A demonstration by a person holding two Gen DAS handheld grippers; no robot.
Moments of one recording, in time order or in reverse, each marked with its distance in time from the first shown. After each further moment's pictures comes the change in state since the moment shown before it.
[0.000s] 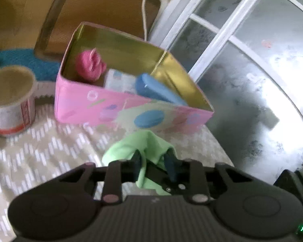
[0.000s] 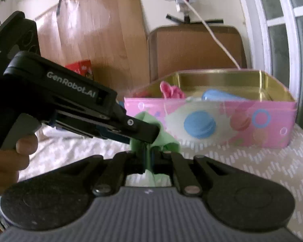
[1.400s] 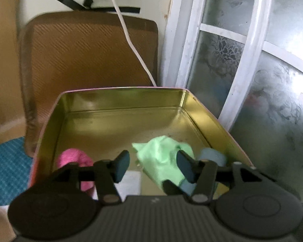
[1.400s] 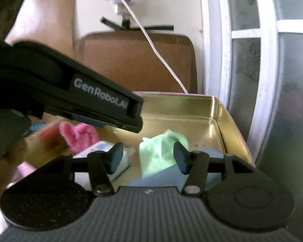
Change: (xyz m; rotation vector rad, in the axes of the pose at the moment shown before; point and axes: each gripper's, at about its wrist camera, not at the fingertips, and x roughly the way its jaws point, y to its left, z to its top) left arm 0.106 -0.048 0.118 0.227 -0.100 0.290; right arm 0.078 -0.086 0.072 -0.026 -0.015 -0.298
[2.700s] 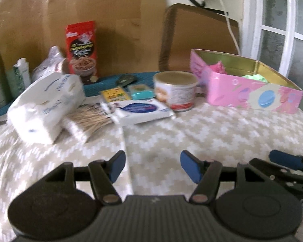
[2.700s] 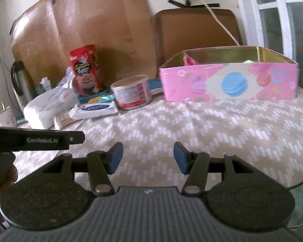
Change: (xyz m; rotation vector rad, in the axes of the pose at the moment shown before) left arm -0.213 0.136 -0.221 -0.116 -0.035 0.352; right arm -0.128 0.169 -0.093 0.109 0.121 0.176
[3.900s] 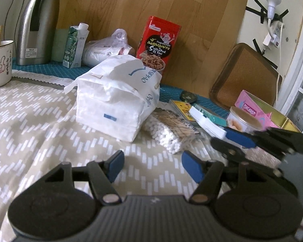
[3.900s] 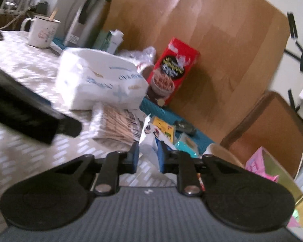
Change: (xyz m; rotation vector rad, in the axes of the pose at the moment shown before) left arm 0.007 0.136 -0.018 -0.354 -0.090 -0.014; right arm 0.106 0.144 0.022 -0.822 -0.074 0.089
